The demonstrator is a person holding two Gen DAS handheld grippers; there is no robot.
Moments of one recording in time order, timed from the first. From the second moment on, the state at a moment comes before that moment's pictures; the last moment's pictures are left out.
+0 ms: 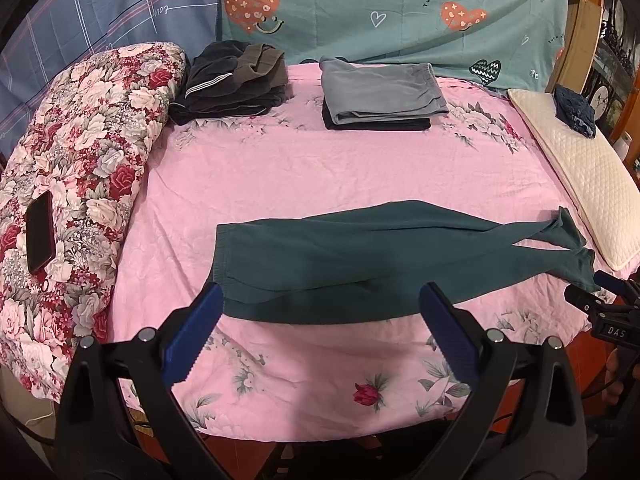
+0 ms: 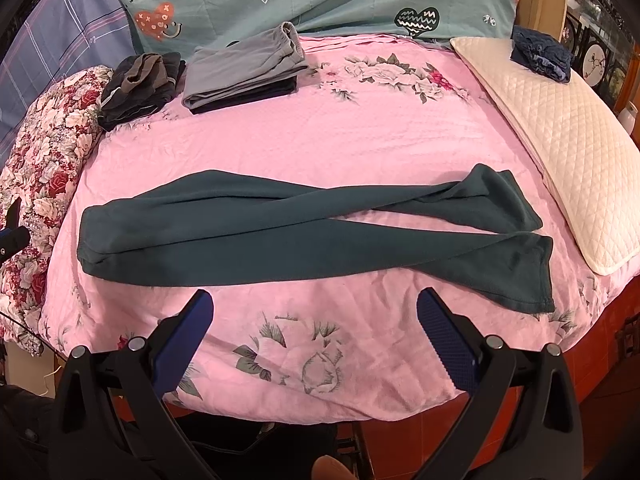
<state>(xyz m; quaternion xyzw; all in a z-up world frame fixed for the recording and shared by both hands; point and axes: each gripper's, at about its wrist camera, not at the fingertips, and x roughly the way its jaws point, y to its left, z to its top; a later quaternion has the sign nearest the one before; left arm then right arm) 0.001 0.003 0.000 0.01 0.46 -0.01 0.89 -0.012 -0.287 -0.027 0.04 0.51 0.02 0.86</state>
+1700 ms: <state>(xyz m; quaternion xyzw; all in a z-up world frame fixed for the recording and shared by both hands) 0.005 0.002 -0.005 0.01 0.46 -0.02 0.89 -0.009 -0.286 -0.031 0.04 0.52 0.02 0.85</state>
